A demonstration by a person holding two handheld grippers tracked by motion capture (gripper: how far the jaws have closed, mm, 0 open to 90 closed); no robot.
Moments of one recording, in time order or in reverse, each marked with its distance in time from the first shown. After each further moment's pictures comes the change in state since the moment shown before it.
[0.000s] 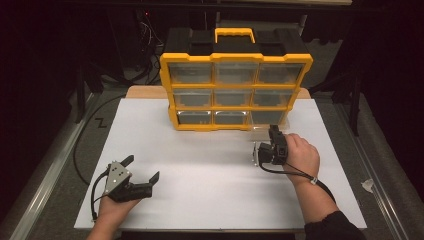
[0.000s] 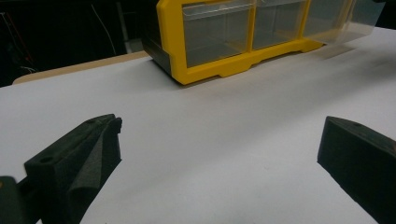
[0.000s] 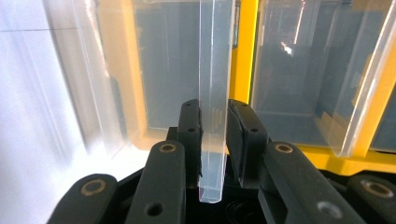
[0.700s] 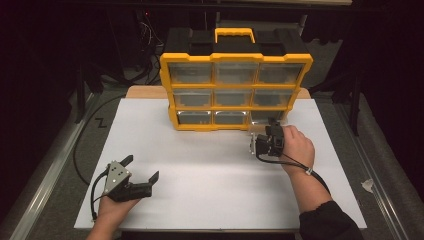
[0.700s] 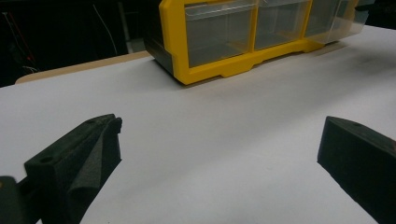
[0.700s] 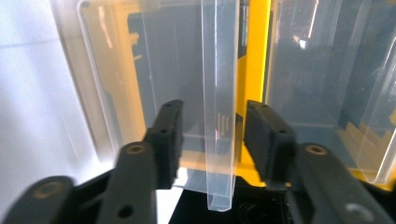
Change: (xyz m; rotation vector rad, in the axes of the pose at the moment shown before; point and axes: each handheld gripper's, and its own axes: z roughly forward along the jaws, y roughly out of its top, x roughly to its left) left arm 0.001 0.000 0.000 -0.002 0.007 -0.004; right arm -0.006 0.008 0.027 0.012 0.041 0.020
